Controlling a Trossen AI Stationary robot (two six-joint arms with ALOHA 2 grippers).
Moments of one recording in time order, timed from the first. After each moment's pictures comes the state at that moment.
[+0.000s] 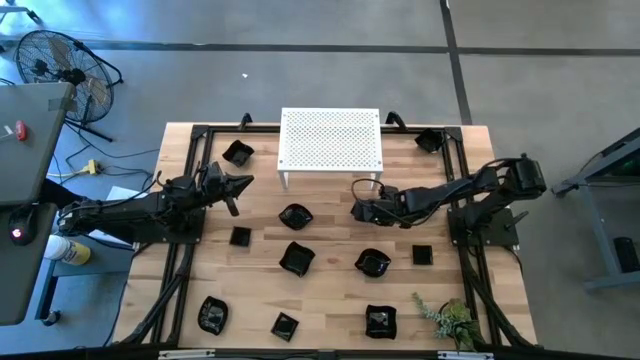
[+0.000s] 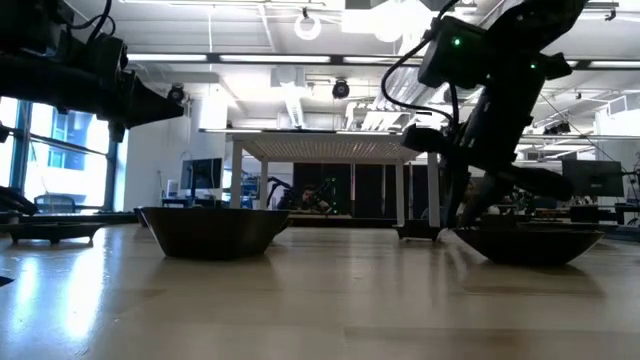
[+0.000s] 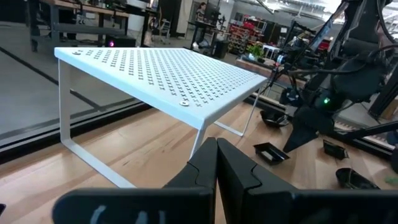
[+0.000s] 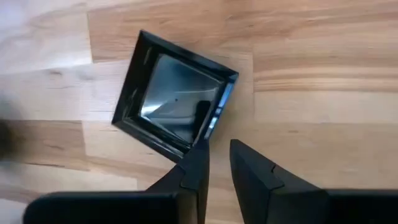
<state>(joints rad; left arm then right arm) 0.16 0.19 0.05 0.13 -0.31 -0.27 0.03 1.54 0.74 -0.38 0.21 1.69</state>
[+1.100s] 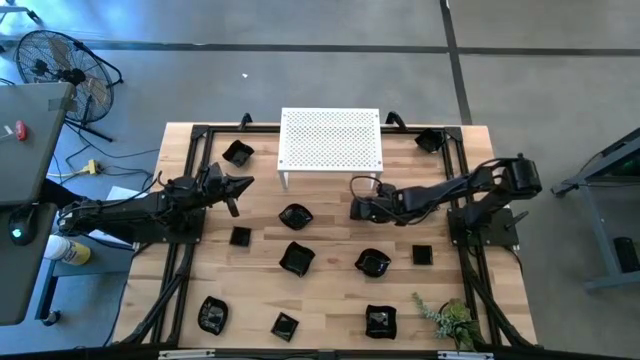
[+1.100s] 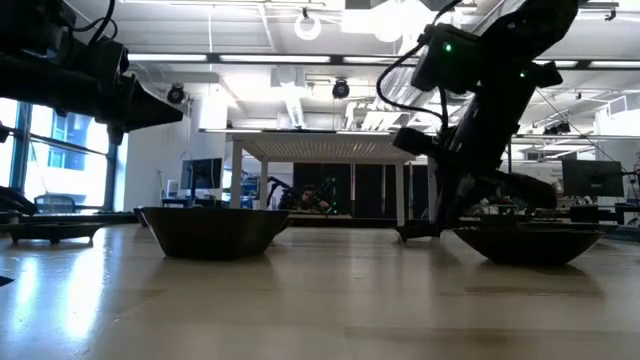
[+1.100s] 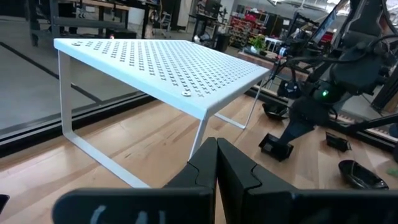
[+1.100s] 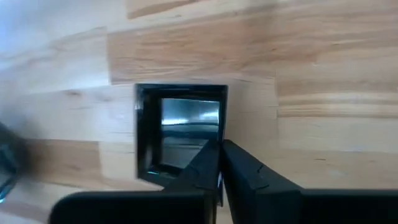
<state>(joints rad) 0.16 0.19 0.05 0.10 -0.31 -0.27 0.01 1.58 0.74 -0.29 0.26 1.66</state>
